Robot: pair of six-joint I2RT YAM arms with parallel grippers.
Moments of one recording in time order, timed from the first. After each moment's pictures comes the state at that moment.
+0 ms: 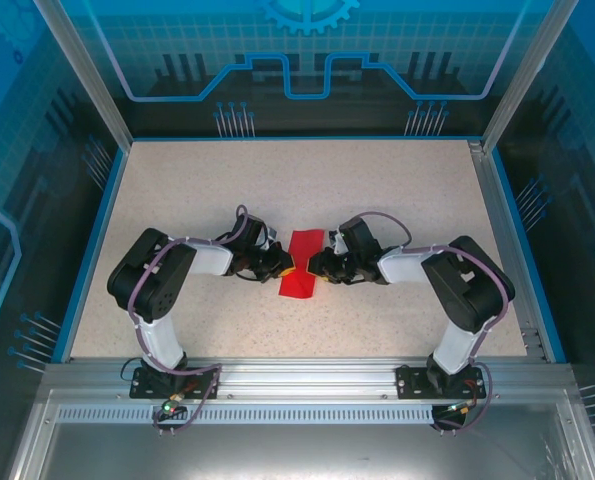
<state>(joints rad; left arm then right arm) -0.41 1.82 0.78 0.12 0.61 -0.99 0.56 1.75 0.75 0.15 -0.52 0.91</state>
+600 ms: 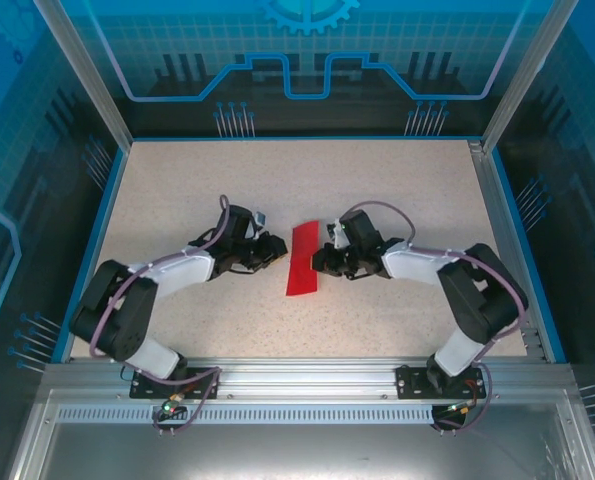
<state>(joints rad) -0.41 1.49 0.75 -0.02 0.45 -0.93 0.56 1.63 0.85 -0.10 -0.47 0.72</state>
